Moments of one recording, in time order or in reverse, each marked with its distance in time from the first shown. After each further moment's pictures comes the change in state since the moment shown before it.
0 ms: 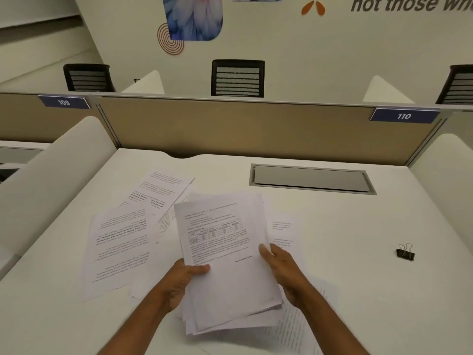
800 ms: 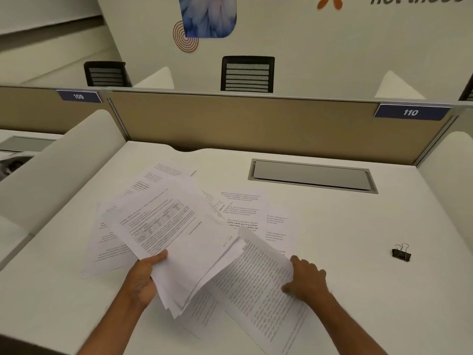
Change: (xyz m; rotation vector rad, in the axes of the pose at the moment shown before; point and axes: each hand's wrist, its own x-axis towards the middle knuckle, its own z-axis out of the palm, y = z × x) left_hand -0.031 -0.013 -0.023 -0.489 0.317 0.117; right_hand 0.012 0.057 -0.086 -1.230 0.120 0.079
